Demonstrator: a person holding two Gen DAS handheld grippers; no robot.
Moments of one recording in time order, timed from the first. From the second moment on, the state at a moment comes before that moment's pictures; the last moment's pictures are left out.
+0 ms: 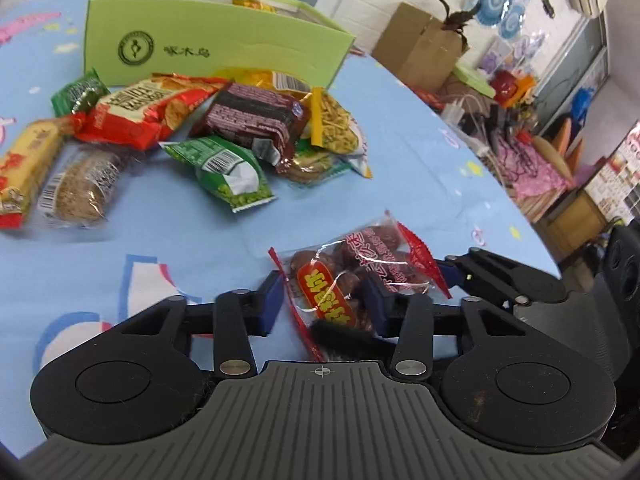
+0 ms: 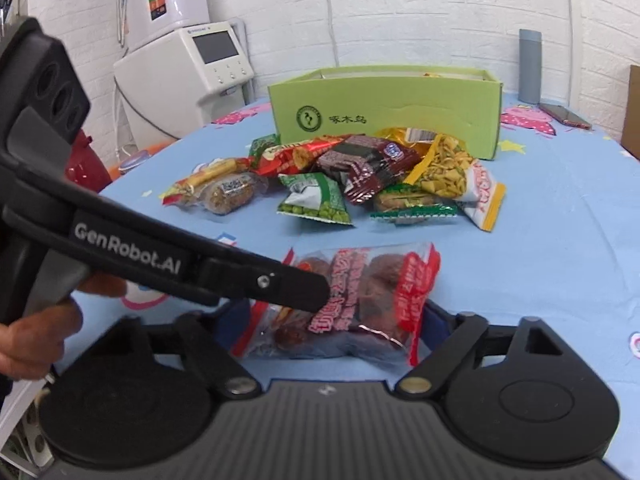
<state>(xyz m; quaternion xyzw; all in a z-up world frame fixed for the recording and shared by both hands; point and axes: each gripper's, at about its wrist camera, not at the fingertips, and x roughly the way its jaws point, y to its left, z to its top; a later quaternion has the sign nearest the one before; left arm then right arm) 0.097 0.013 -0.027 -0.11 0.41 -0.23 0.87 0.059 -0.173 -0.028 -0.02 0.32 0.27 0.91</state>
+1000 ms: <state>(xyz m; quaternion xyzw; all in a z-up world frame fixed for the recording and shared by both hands) 0.096 0.033 -0.029 -0.17 0.42 -0.21 0.87 0.067 -0.209 -0.012 0.00 0.33 0.27 0.91</state>
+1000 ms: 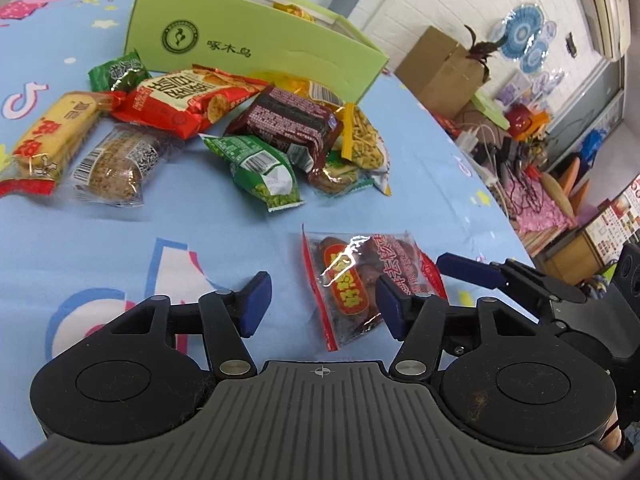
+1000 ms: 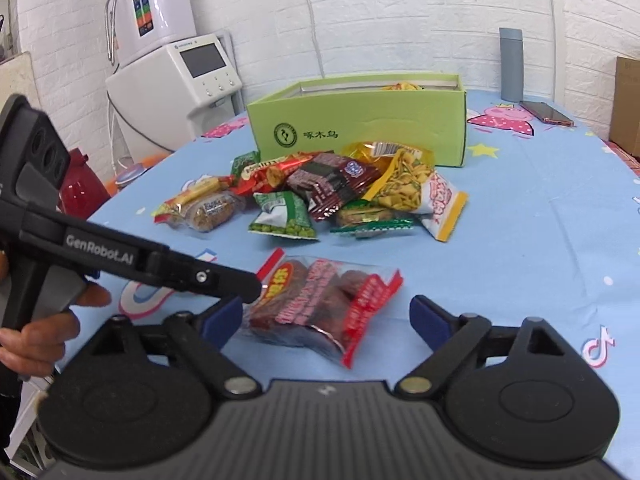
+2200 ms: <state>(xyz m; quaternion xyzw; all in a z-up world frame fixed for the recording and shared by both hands) 0.349 0.123 0.061 -0.16 0.35 -0.08 0.92 0.354 -0.070 0.077 0.00 0.31 0.38 0.87</state>
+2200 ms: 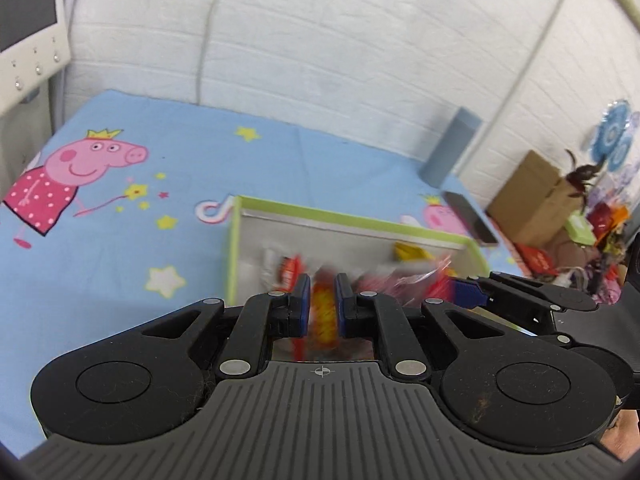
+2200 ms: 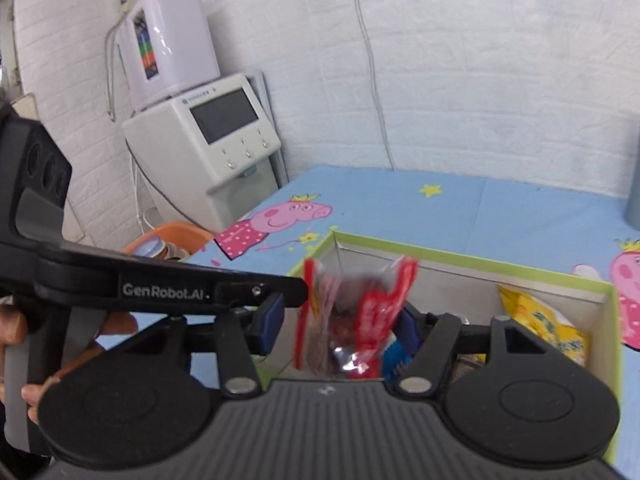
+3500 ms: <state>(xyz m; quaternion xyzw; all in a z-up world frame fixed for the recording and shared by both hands) 0.234 0.025 -0.001 -0.12 0.43 -0.23 0.86 0.185 -0.132 0.010 -0.07 0.33 0.39 0.86</state>
